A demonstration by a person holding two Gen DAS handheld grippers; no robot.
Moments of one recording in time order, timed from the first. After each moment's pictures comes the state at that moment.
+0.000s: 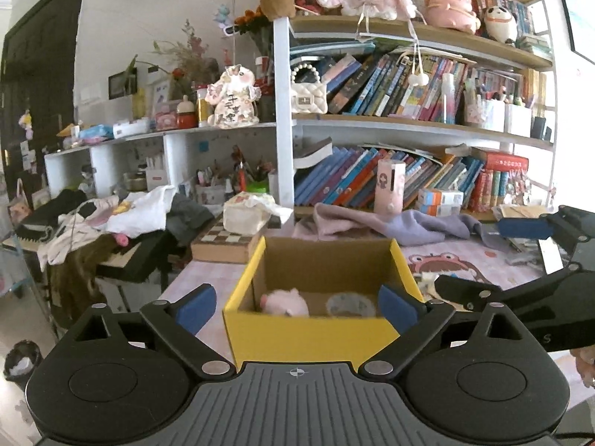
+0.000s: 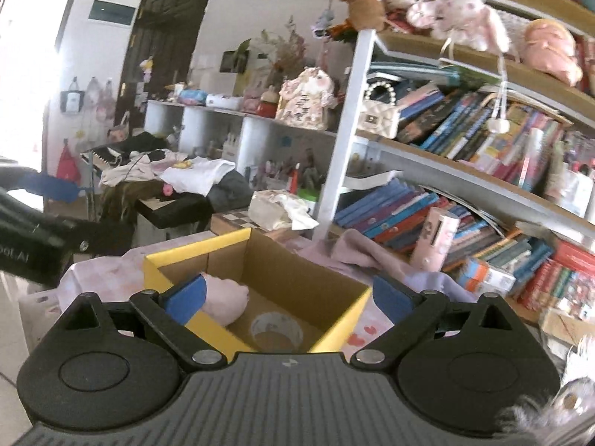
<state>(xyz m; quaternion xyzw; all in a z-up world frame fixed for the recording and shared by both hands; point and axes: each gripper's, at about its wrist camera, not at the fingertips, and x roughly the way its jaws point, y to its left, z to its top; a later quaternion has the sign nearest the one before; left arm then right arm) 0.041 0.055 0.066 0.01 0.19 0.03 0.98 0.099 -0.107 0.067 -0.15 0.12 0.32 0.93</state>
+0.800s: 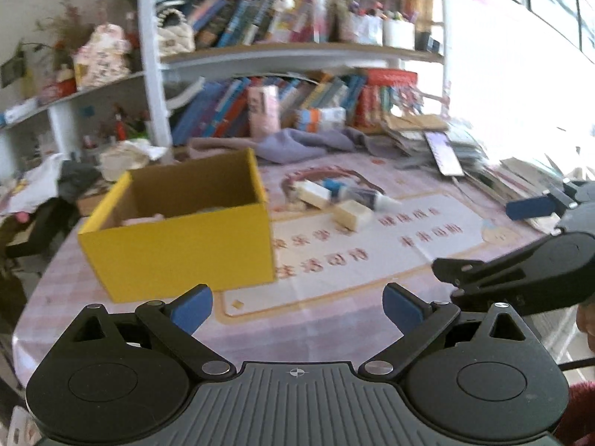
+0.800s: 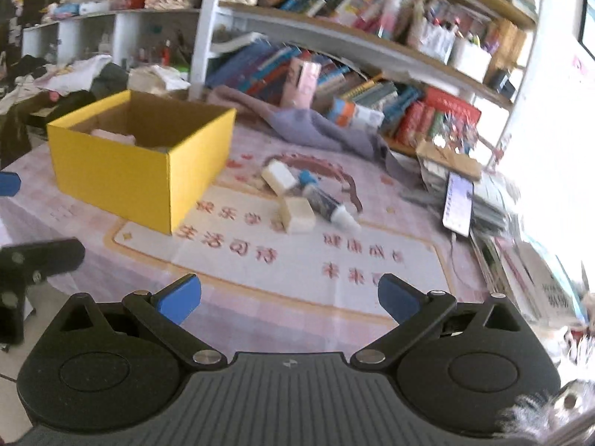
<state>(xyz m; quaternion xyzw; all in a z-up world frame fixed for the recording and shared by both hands) 0.016 -0.040 0.004 0.06 0.28 -0.13 0.95 0.031 -0.199 0.002 -0.14 0.30 0.09 0.94</state>
